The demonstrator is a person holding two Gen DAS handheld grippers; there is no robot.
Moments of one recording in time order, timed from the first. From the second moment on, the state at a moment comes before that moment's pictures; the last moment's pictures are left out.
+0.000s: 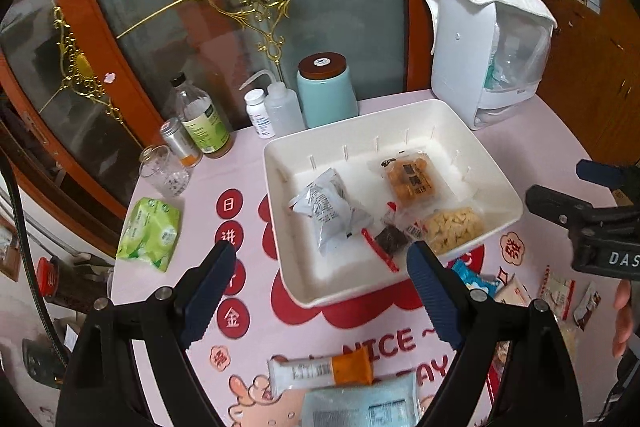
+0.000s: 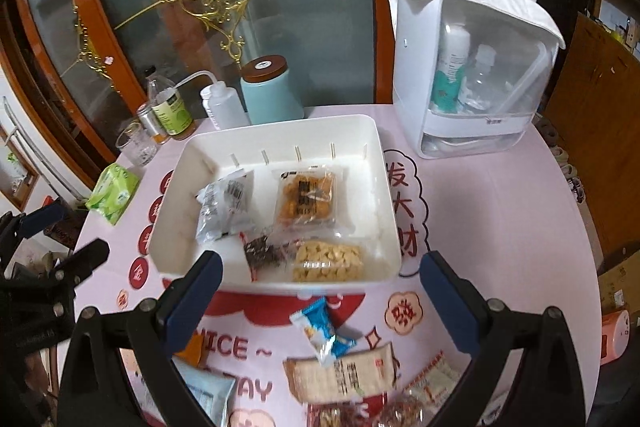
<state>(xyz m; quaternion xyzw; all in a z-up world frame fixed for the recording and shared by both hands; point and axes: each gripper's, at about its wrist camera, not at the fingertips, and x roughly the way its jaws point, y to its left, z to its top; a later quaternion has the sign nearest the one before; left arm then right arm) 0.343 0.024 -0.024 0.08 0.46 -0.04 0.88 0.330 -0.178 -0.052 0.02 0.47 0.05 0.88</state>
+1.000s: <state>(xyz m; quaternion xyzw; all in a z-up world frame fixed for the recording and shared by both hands) 0.185 0.037 -0.024 0.05 0.47 -0.08 0.88 0.143 -0.161 -0.063 -0.07 0.44 0.12 0.89</state>
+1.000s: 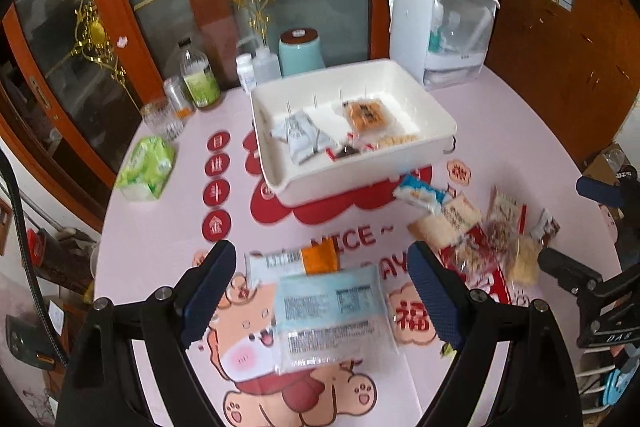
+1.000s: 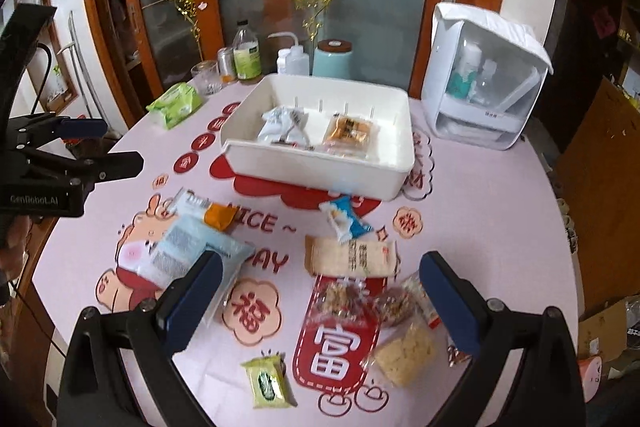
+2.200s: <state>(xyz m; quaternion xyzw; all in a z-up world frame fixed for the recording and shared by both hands) 0.158 0.007 -0.224 0.30 0.58 -0.19 0.73 0.092 -0.145 -0.236 -0.08 0.61 0.18 0.77</state>
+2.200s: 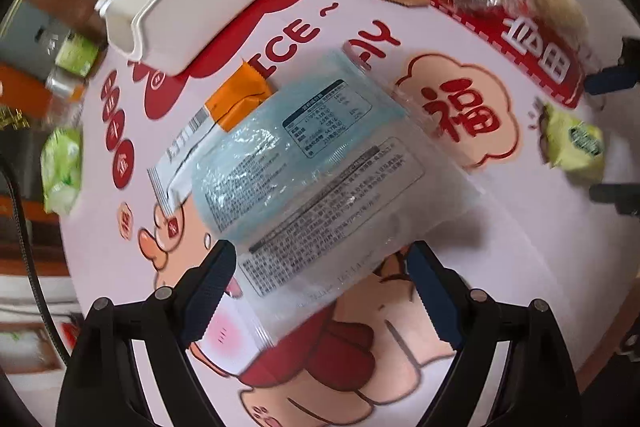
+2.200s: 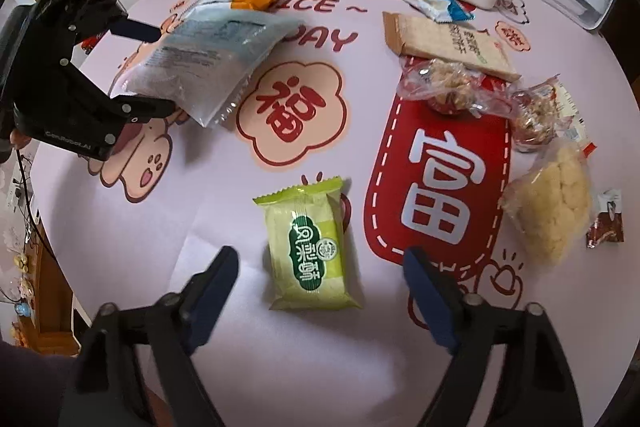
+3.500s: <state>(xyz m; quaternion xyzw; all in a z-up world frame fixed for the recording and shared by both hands) 0.166 0.037 -0.120 -0.01 0.52 -0.12 0.85 0.109 -0.121 -0.175 -0.08 0.53 0.20 0.82</state>
